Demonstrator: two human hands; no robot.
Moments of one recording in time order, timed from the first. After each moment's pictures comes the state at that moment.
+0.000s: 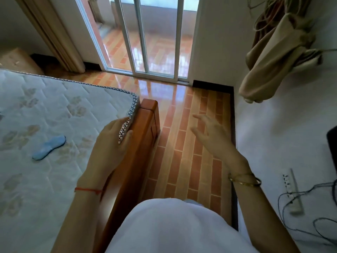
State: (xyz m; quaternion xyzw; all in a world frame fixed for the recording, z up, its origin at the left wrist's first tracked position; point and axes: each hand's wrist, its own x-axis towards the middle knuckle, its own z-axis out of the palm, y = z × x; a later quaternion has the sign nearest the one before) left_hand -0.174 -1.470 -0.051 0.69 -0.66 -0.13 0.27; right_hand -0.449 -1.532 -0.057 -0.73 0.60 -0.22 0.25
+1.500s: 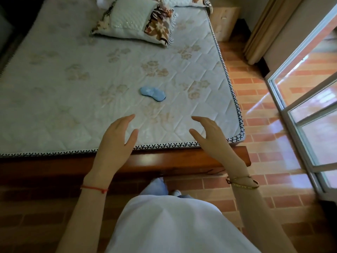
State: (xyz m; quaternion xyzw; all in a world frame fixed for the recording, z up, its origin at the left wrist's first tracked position) left_hand -0.124 -1.548 -0.078 0.95 -0.11 0.00 0.31; right_hand -0.150 -1.830 -0.106 -0.94 0.01 0.01 0.35
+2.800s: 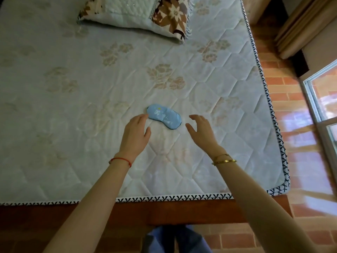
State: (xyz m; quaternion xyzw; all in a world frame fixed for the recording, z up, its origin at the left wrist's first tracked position) left_hand 0.245 -1.579 -0.276 0.96 -0.10 -0.09 0.23; right_hand 0.223 -1.814 -0.297 -0.93 0.11 0.10 0.35
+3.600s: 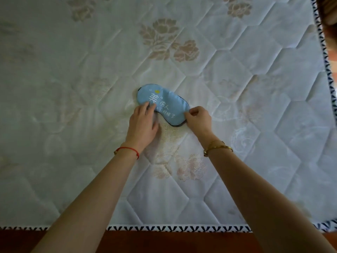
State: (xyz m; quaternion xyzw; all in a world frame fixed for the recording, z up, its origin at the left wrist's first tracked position) left_hand 0.325 -1.615 -0.489 0.97 -0.10 -0.13 0.16; right_hand 0.320 -1.798 -0.501 -0.80 0.32 0.12 0.49
